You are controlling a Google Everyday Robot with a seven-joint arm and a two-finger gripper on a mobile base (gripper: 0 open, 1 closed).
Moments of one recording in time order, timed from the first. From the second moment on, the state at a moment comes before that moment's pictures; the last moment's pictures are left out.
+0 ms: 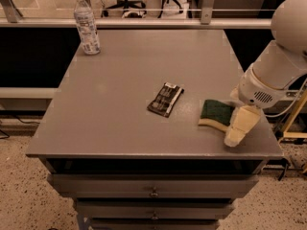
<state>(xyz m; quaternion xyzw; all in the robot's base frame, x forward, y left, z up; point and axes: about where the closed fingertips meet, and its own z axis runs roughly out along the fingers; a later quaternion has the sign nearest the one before) 0.483 -0.219 0.828 -0.55 0.82 0.05 0.11</state>
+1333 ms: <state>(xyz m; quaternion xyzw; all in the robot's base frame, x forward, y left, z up) 0.482 -0.217 0.829 -0.56 0.82 0.05 0.11</state>
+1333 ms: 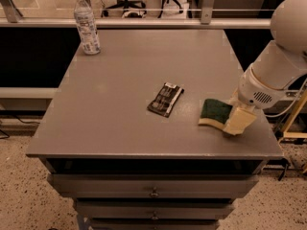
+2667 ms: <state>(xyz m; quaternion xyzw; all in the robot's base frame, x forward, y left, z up) 0.544 -0.213 0.876 -0.56 0.81 -0.01 0.14</state>
